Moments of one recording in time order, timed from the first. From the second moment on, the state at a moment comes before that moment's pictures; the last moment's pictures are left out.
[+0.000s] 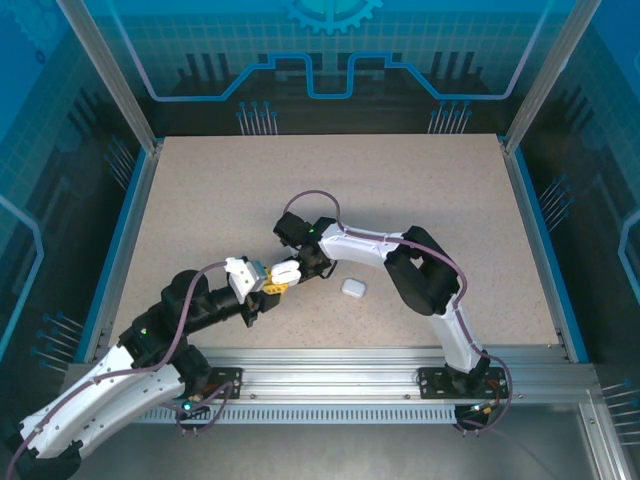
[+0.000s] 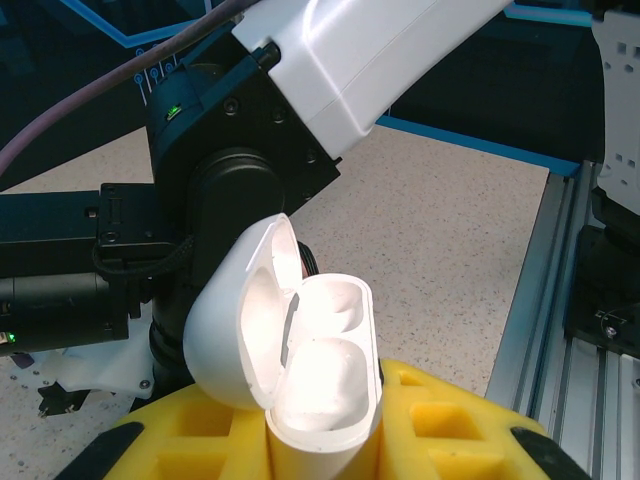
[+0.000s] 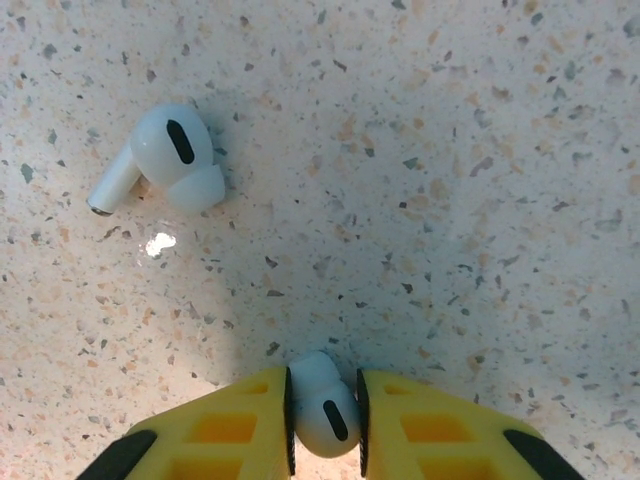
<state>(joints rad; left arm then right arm) -0.74 0.44 0.54 -0.34 0.23 0.04 0.90 2.16 1.60 -0.75 -0.04 0.40</state>
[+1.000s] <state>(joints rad) -0.74 0.80 0.49 -0.03 0.30 -0.12 0.71 1.16 0.95 -0.49 -0.03 0.04</state>
